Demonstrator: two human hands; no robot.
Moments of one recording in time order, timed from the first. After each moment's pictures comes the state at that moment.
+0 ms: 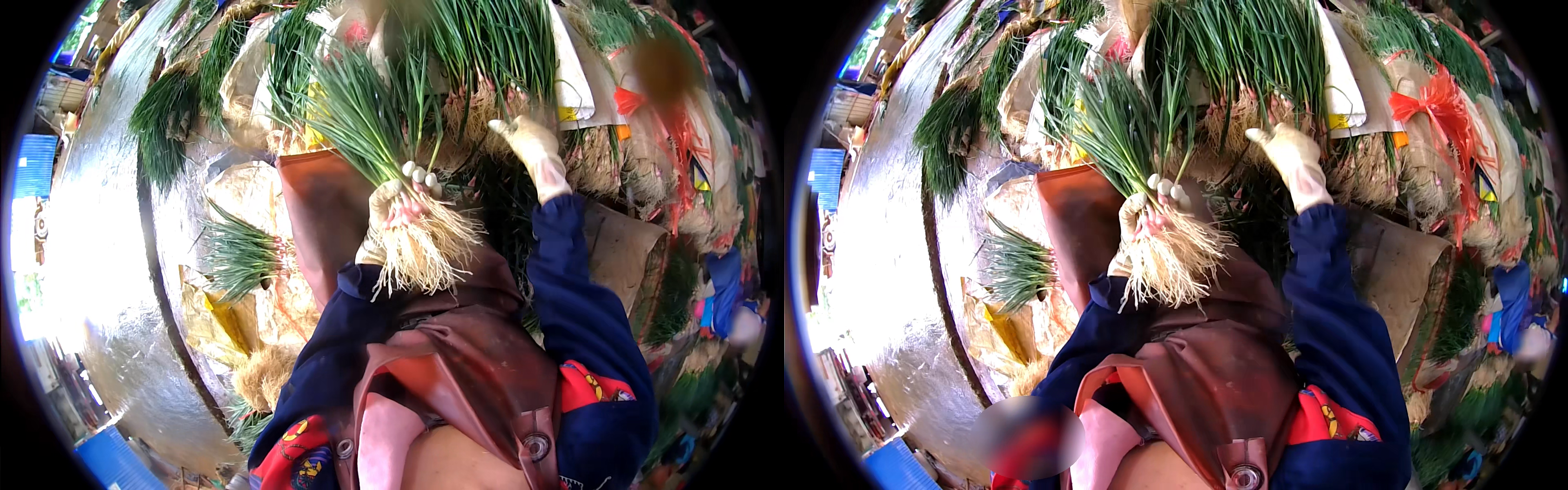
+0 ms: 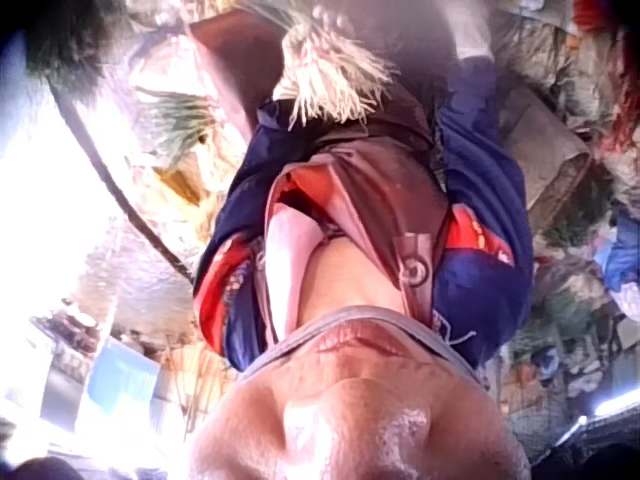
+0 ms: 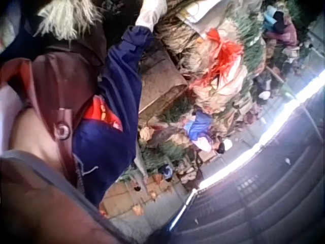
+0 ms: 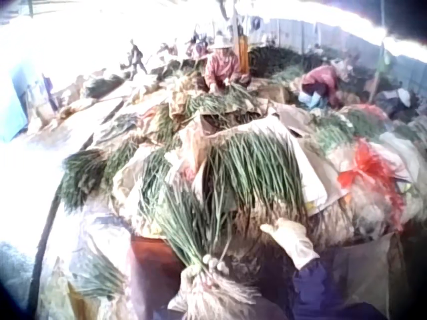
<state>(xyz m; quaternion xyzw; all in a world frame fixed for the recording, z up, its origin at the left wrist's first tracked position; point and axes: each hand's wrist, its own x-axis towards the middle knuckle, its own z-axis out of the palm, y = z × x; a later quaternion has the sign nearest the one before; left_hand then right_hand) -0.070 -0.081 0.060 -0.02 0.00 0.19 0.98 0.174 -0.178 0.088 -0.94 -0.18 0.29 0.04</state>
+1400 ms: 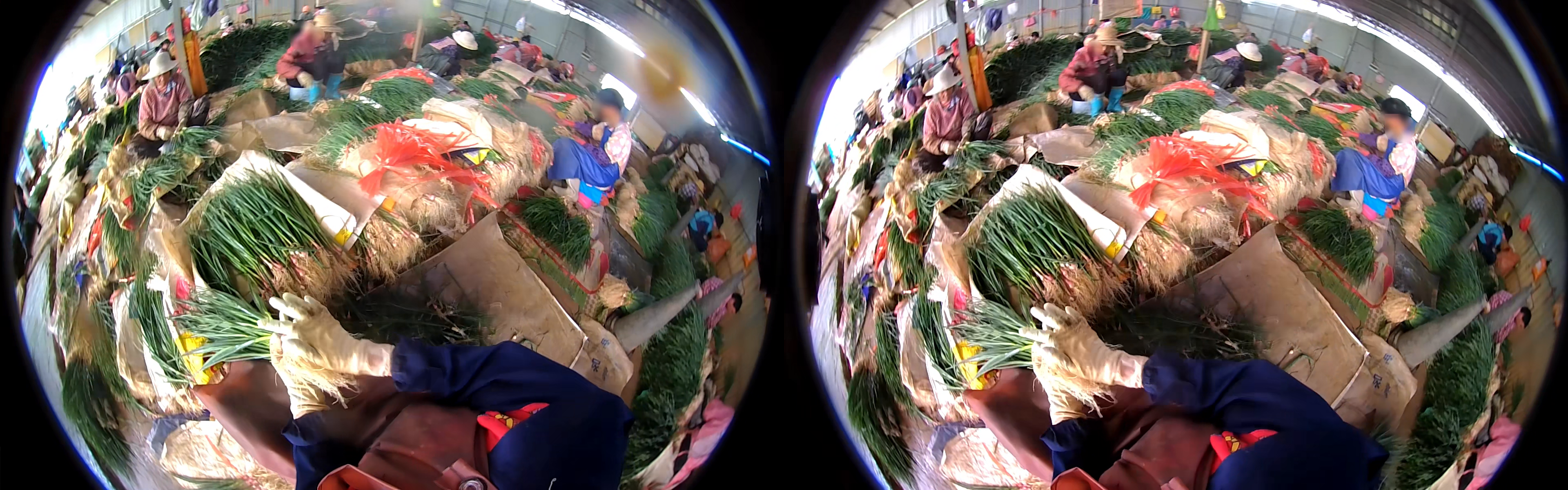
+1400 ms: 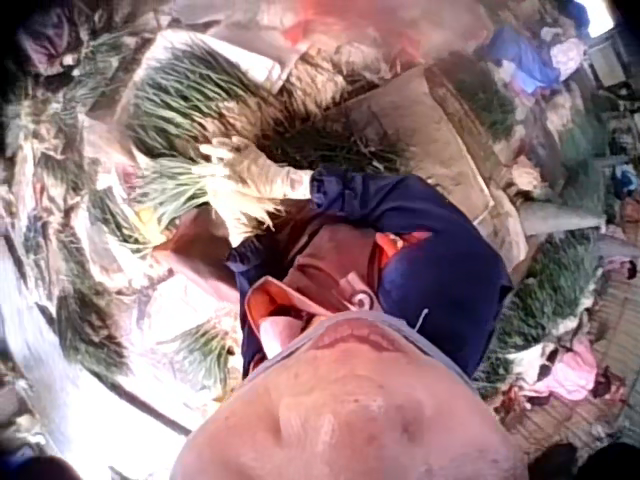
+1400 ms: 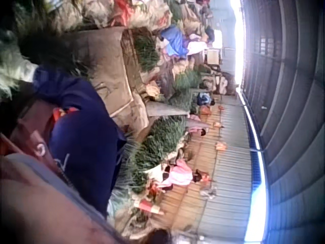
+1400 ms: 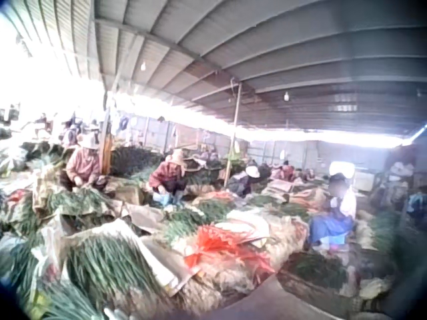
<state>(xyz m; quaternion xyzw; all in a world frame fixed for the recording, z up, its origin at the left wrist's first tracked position) -0.041 -0.124 0.073 0.05 0.04 0.05 1.00 0.015 -0.219 0.138 -0.81 -0.47 -0.14 0.32</state>
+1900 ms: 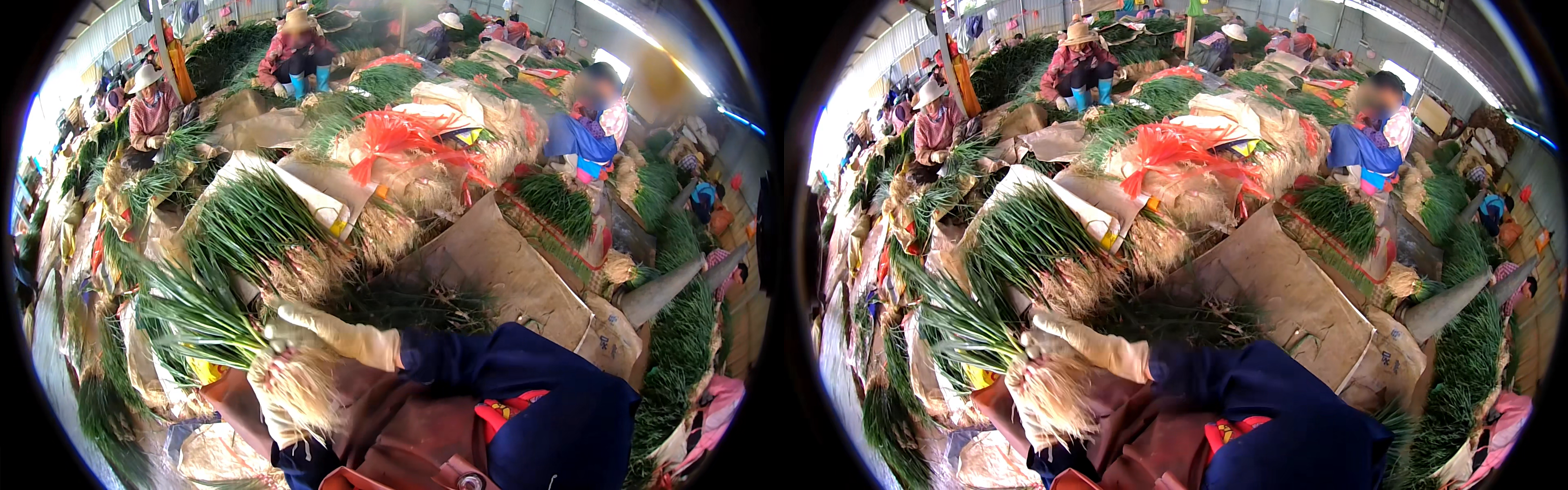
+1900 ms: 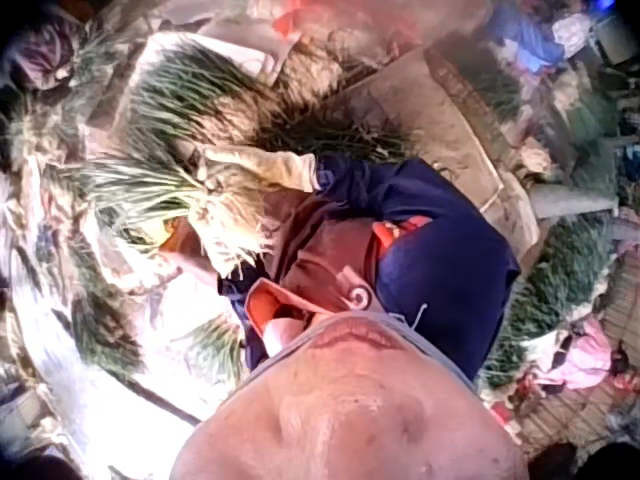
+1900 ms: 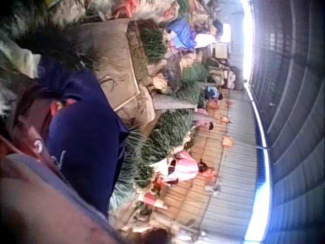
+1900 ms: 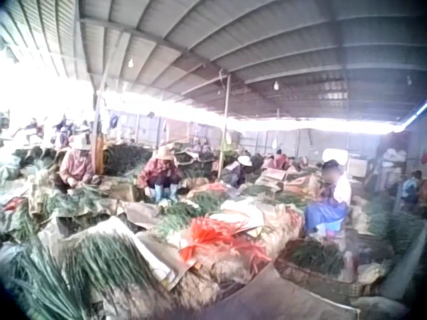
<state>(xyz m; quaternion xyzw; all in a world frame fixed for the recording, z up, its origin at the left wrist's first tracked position) -0.089 -0.090 0.075 0.34 0.10 -0.03 0.93 0.021 -0.212 0.125 -0.33 -0.17 0.42 0.83</state>
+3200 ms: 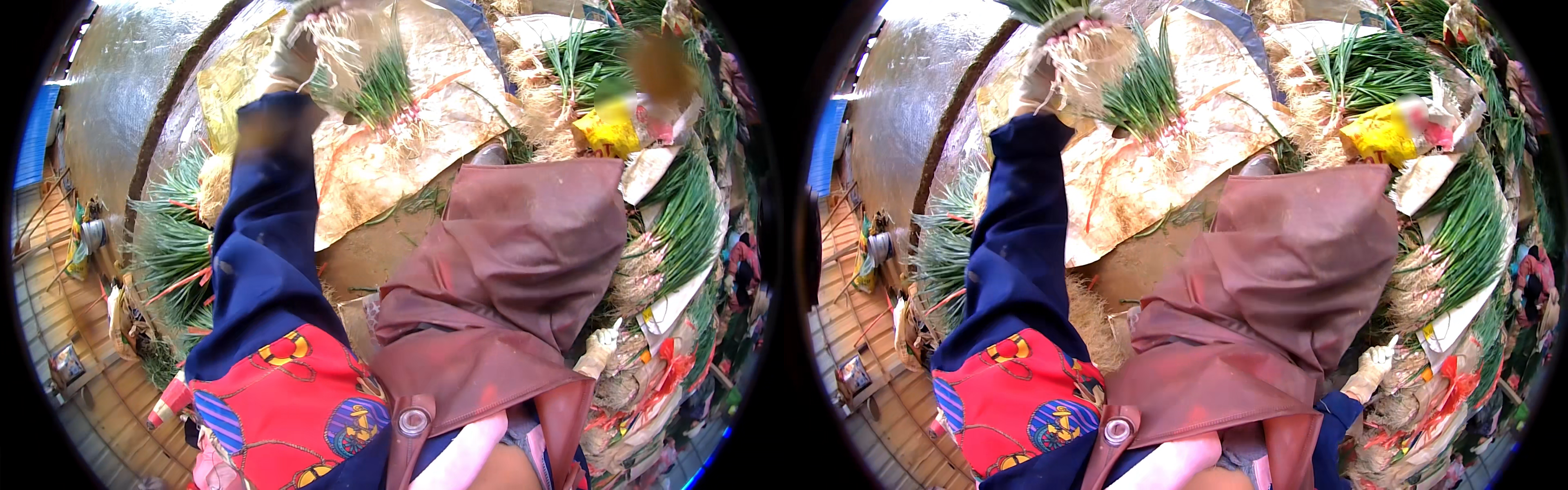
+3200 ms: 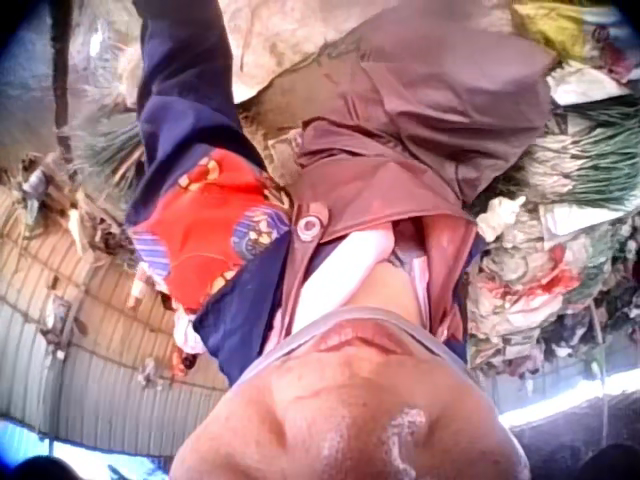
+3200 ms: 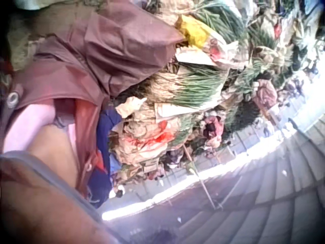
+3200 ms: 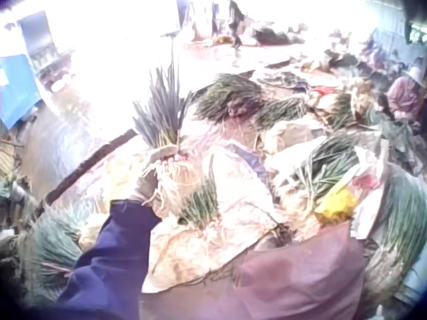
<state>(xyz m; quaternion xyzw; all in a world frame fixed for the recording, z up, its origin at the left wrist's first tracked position) -0.507 0.148 0.034 0.39 0.50 0.43 0.64 0.065 -0.275 0.035 -0.79 -0.02 0.35 0.49</state>
